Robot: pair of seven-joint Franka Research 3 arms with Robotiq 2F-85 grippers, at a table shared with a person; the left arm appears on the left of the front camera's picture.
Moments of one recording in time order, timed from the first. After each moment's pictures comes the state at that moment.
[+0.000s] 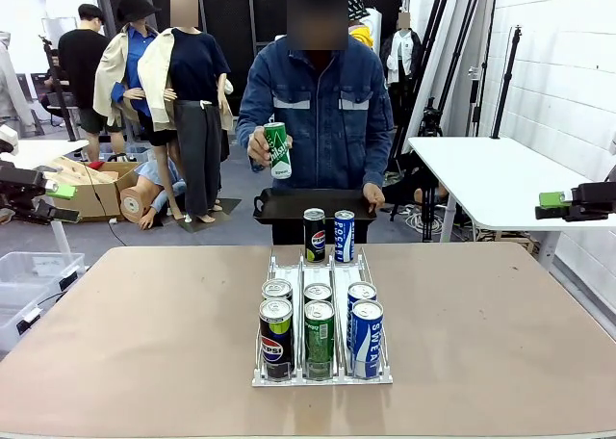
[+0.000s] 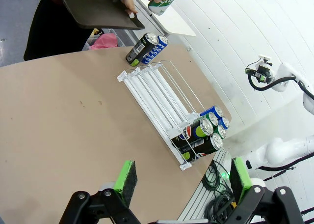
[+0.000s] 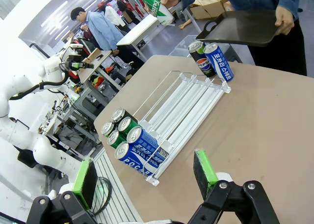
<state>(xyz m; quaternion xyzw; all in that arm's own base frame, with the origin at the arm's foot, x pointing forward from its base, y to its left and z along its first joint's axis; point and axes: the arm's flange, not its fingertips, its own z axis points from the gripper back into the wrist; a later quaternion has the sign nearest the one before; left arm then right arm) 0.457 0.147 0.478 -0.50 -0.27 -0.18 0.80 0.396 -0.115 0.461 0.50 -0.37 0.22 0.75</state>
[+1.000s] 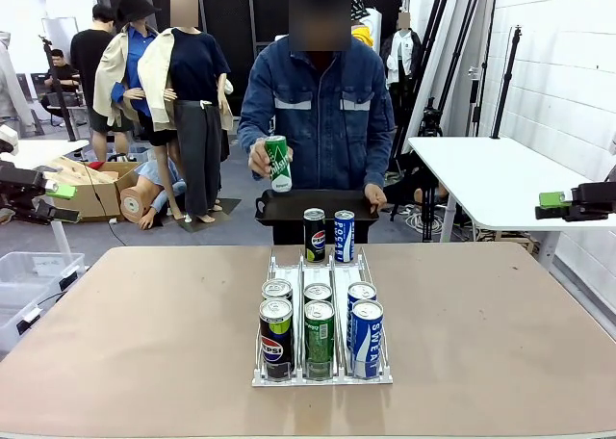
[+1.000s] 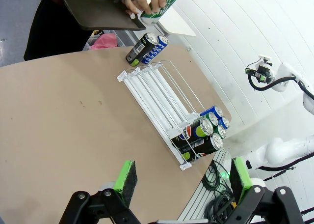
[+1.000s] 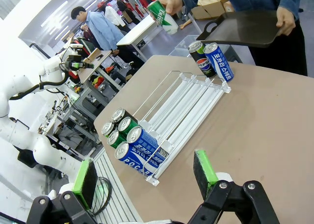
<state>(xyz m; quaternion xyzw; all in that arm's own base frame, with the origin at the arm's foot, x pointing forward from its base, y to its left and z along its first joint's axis) 0.457 0.147 0.478 -0.50 -0.27 -0.18 0.80 0.396 -0.115 0.461 0.50 -0.37 0.22 0.75</state>
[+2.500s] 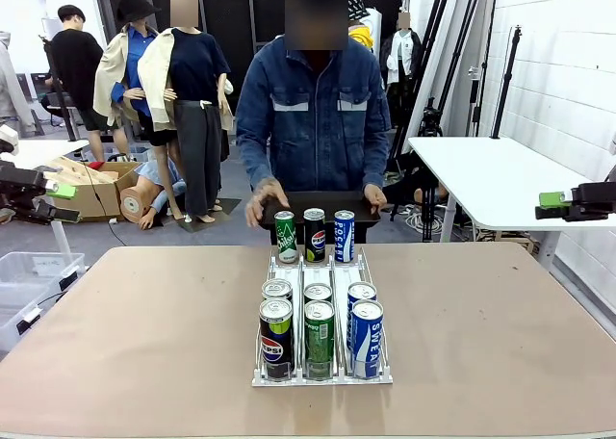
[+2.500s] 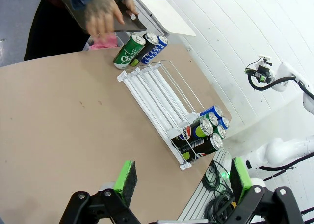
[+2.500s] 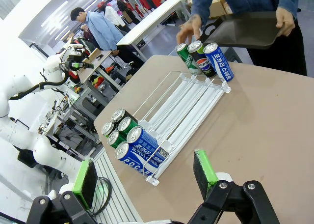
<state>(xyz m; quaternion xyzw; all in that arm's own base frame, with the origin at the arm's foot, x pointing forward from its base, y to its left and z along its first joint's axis) 0.457 0.146 0.479 -0.50 -0.27 -0.18 0.80 0.396 -0.115 0.461 0.50 -0.37 0.22 0.75</state>
